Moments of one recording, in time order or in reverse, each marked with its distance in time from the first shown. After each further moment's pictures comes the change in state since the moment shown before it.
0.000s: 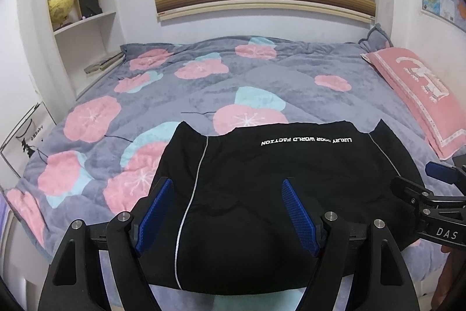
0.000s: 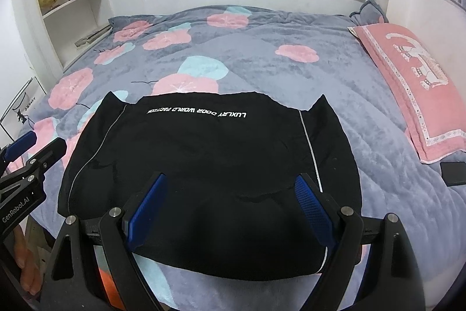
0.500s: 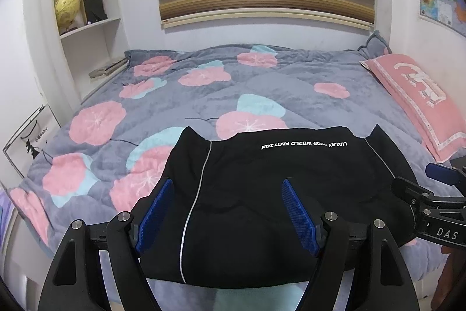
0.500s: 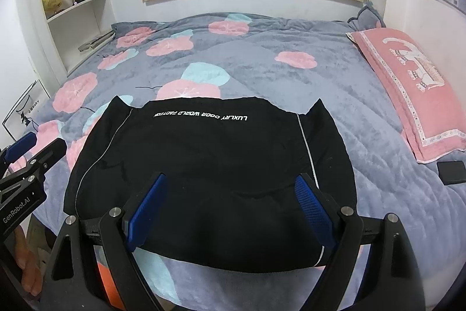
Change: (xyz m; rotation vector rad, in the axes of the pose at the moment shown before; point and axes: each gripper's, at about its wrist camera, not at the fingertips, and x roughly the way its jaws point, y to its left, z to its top) left arm -0.025 0.001 -0.005 -0.007 -0.039 0.007; right arm -0.023 0.004 -0.007 0.002 -0.035 0.003
